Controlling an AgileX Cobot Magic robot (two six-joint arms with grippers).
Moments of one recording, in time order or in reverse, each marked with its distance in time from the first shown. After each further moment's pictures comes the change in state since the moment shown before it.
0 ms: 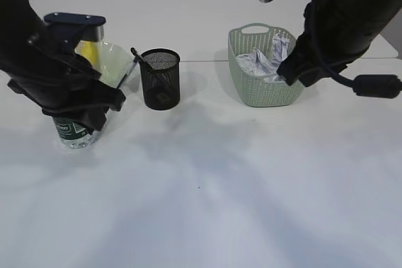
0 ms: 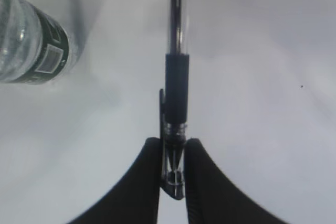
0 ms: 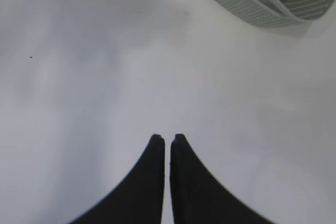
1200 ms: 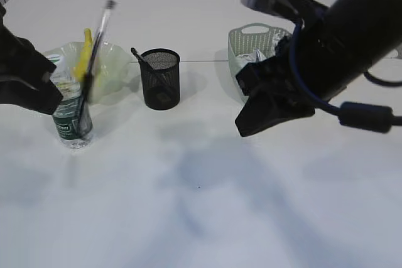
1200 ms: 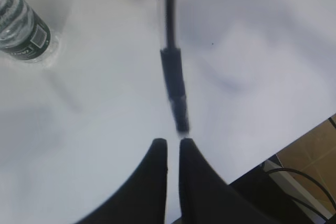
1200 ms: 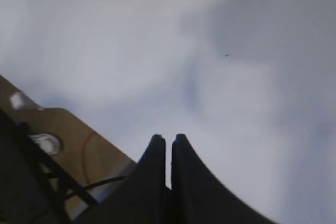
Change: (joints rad) left arm -0.144 -0.388 0.004 -0.029 0.262 0.014; right arm -0.088 -0.053 0.208 0.780 -0.094 -0.195
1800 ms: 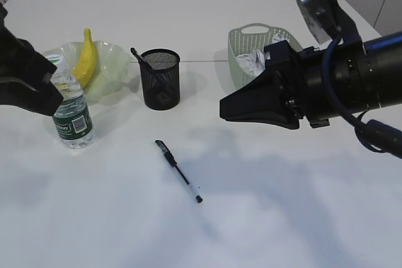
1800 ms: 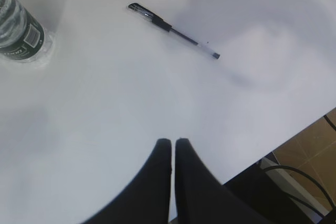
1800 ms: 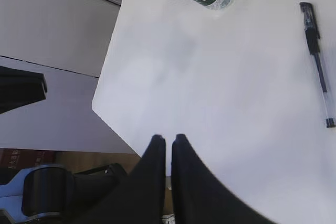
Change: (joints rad) left arm 0.000 0.000 0.000 -0.014 0.002 0.011; right arm -0.130 -0.072 0.306 0.767 -0.129 -0.503
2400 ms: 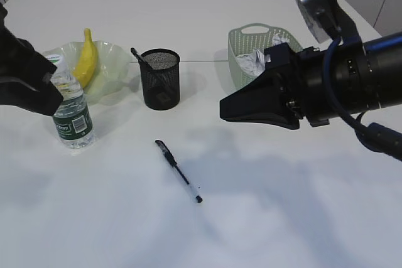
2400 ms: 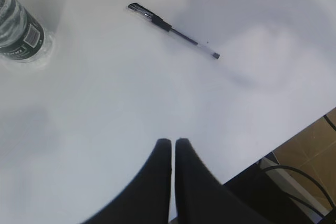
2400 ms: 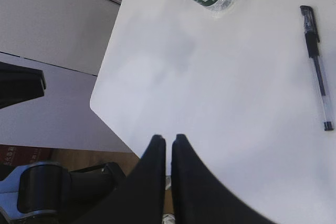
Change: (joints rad) left arm 0.000 0.000 0.000 0.000 0.000 0.001; right arm 0.000 0.000 0.001 0.000 0.000 -0.028
